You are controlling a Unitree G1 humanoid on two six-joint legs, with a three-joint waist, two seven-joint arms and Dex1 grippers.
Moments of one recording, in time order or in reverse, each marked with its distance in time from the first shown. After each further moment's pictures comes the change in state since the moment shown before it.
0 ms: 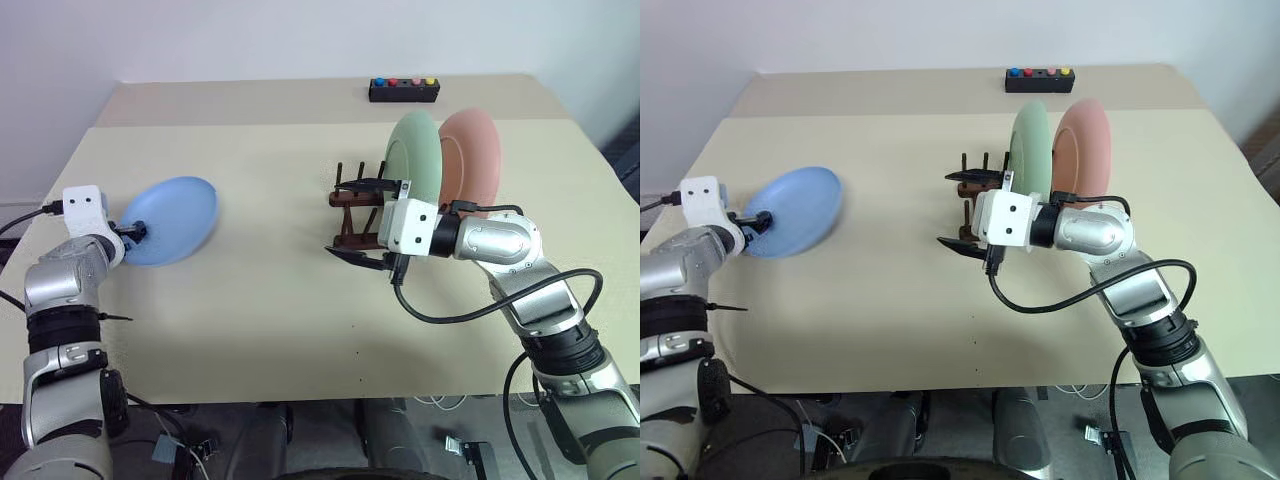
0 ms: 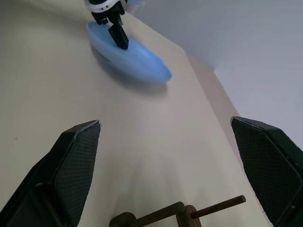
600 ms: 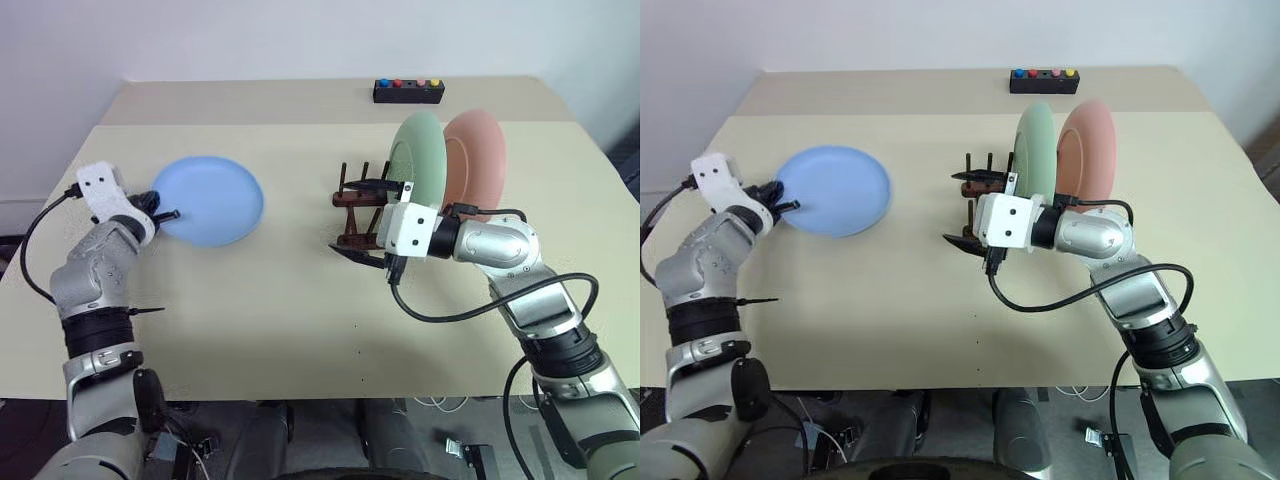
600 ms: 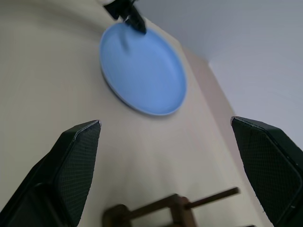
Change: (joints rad) left arm -0.003 -0.224 0.109 -0.296 -0.180 -0.100 0.032; right arm -0.010 0.002 -0.006 0.041 -0.098 -0.042 -0.042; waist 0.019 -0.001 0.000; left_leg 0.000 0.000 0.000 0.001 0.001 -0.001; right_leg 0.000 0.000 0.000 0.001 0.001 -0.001
